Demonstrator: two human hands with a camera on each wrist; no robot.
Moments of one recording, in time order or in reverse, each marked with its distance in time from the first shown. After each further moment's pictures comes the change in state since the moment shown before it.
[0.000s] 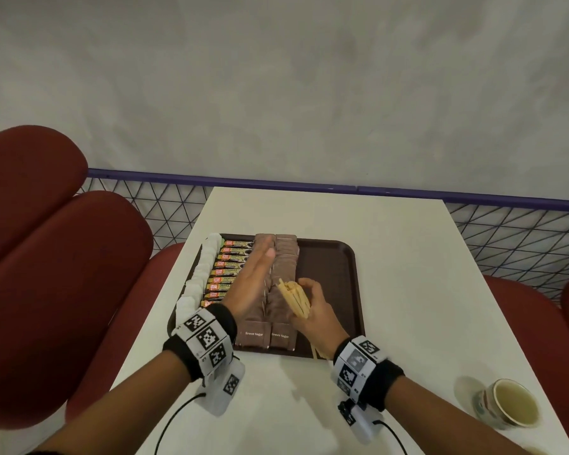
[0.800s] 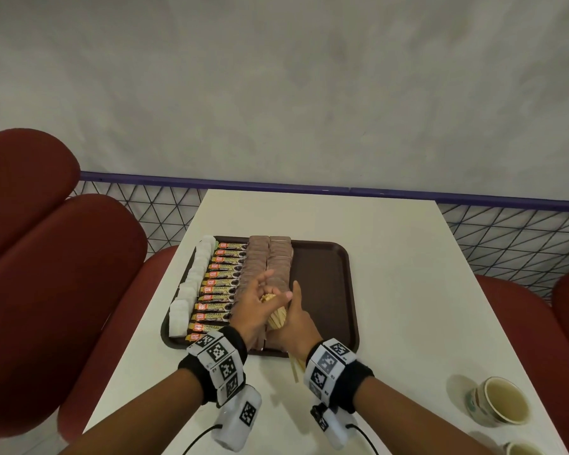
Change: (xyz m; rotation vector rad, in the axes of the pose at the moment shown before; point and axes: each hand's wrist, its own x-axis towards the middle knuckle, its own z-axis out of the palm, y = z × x) left_hand -0.006 -0.041 0.031 -0.261 0.103 -0.212; right_hand 0.011 0.004 0.027 -0.212 -0.050 0.160
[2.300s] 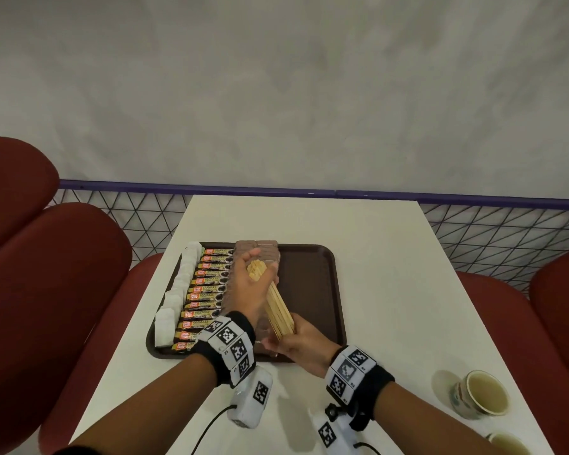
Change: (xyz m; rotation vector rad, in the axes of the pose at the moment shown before) left_hand 0.017 0.028 0.026 -0.077 0.203 0.271; right_hand -0.004 0.042 -0.014 0.920 -0.294 0.100
